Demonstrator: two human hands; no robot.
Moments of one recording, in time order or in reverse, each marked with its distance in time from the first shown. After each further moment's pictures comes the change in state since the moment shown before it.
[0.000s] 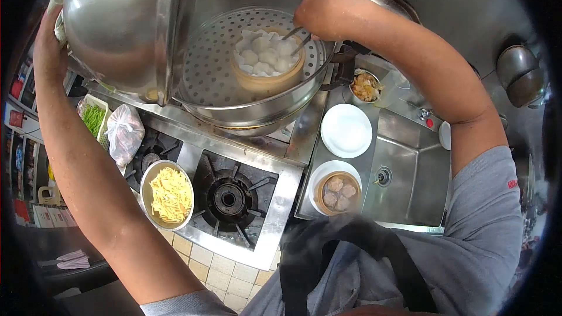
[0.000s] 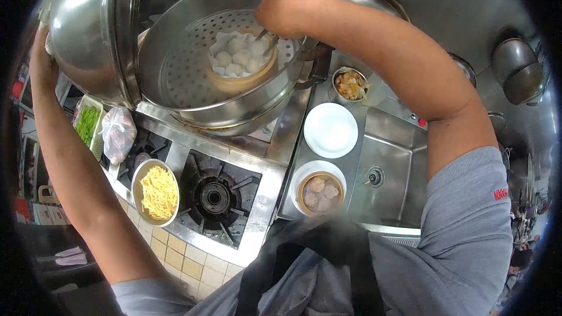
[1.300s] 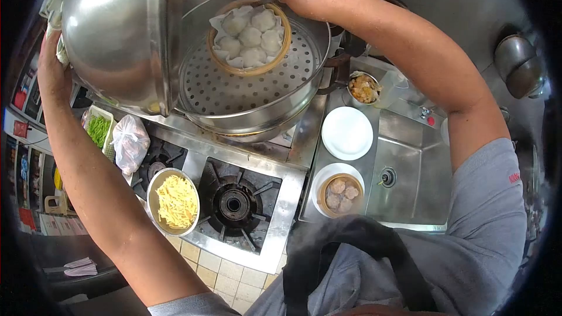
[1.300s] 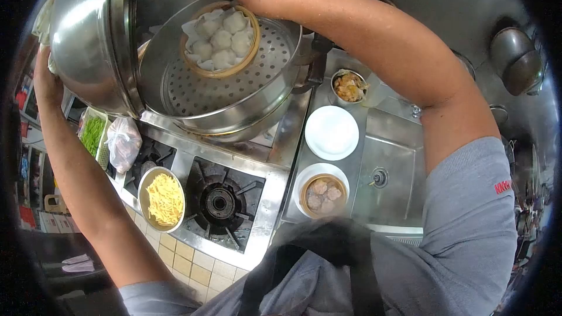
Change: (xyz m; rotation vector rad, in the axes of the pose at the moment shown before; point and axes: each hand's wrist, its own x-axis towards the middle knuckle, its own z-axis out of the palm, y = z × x) left_hand -0.001 -0.005 -0.012 0.209 -0.096 0.335; right_hand -0.015 0.030 -0.024 0.264 0.527 0.133
